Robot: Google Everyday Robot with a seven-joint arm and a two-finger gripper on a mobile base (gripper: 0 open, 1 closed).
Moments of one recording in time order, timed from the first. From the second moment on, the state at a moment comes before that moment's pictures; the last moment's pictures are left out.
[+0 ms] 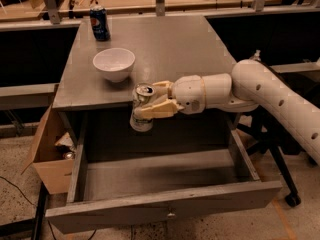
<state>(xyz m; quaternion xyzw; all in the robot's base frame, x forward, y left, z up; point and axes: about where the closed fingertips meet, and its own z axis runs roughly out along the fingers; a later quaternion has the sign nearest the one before) 0.546 0.036 0.867 -0.53 0.54 0.46 0.46</state>
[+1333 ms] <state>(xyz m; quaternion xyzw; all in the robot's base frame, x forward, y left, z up) 0.498 0.037 0.773 -0.52 0.58 0.45 0.44</state>
